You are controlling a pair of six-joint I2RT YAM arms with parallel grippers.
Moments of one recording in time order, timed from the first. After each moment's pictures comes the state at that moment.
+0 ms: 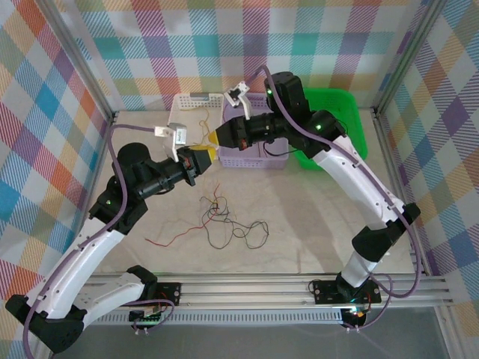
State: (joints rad) left arm -0.53 0.94 1.12 -0.27 0.35 -0.44; right arm 0.72 1.67 2.03 -0.77 -0.76 0.44
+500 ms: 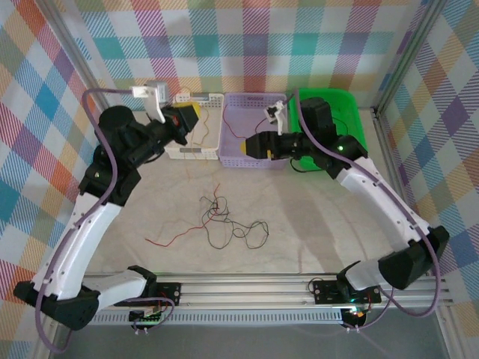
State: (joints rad) left arm -0.40 1.16 1.49 -0.32 0.27 -0.39; right arm 0.56 1.38 1.50 -0.60 -0.67 0.50
